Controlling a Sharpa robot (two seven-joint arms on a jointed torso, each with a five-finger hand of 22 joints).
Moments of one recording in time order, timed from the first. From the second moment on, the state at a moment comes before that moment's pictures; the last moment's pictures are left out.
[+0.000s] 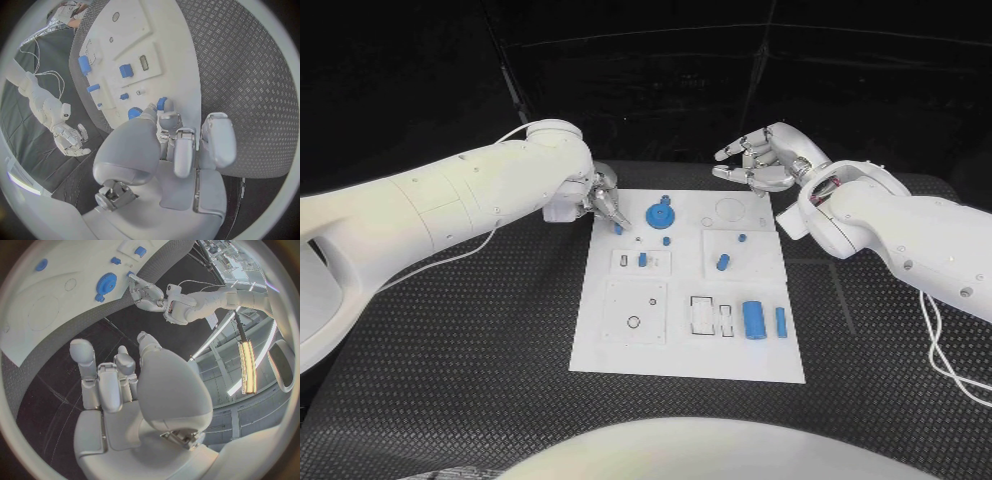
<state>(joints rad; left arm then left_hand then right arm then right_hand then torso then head) 1.31 -0.50 0.00 1.05 -1.13 0.42 -0.53 1.35 0.09 0.00 0.20 0.15 1.00 0.07 0.34 0.56 1.25 0.00 1.09 0.93 1.47 -0.05 1.57 1.31 0.05 1.44 0.06 1.31 1.31 1.09 -0.73 0.22 1.37 -1.03 -0.32 0.08 1.40 -0.08 0.03 0.27 0.32 0.90 0.16 0.17 0.07 1.23 0.08 1.16 1.09 1.47 0.00 1.41 1.31 0.13 1.17 0.11 1.16 0.80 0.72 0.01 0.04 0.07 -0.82</state>
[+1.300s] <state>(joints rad) 1.27 -0.74 0.00 1.41 -0.98 0.16 -0.53 1.30 -0.04 0.40 0.19 0.15 0.93 0.06 0.50 0.65 1.27 -0.01 1.09 0.93 1.47 -0.06 1.57 1.31 0.05 1.44 0.05 1.31 1.31 1.09 -0.73 0.22 1.36 -1.03 -0.32 0.08 1.40 -0.08 0.02 0.27 0.32 0.90 0.16 0.17 0.07 1.23 0.08 1.16 1.09 1.46 0.00 1.41 1.31 0.13 1.17 0.11 1.16 0.80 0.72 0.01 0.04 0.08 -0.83</state>
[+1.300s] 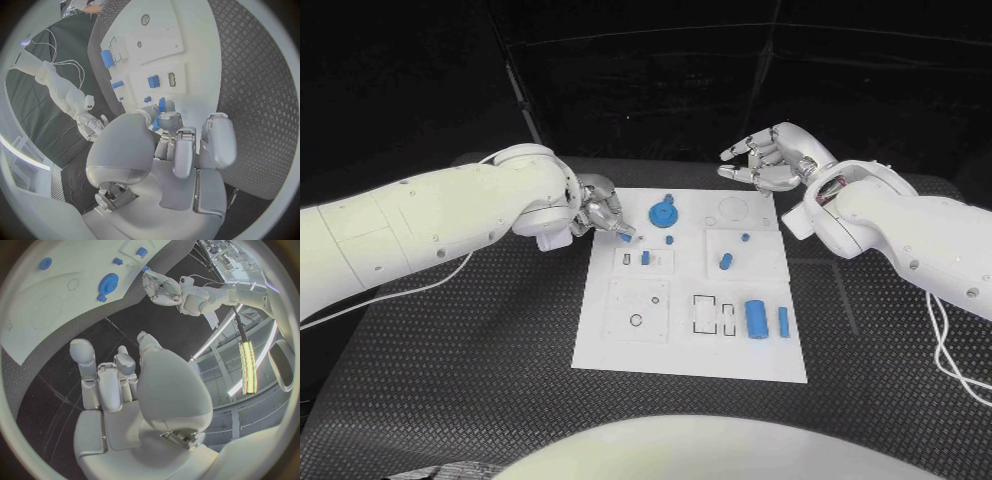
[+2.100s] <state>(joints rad) 1.21 -0.78 0.00 1.49 -1.10 0.08 -0.53 1.27 -0.05 0.45 0.17 0.15 0.92 0.06 0.52 0.66 1.28 -0.01 1.11 0.95 1.47 -0.06 1.57 1.31 0.05 1.44 0.05 1.31 1.31 1.08 -0.73 0.21 1.36 -1.03 -0.31 0.08 1.40 -0.08 0.02 0.27 0.32 0.90 0.16 0.17 0.07 1.23 0.08 1.16 1.09 1.46 0.00 1.41 1.31 0.13 1.17 0.11 1.16 0.80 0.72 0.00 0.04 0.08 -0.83</state>
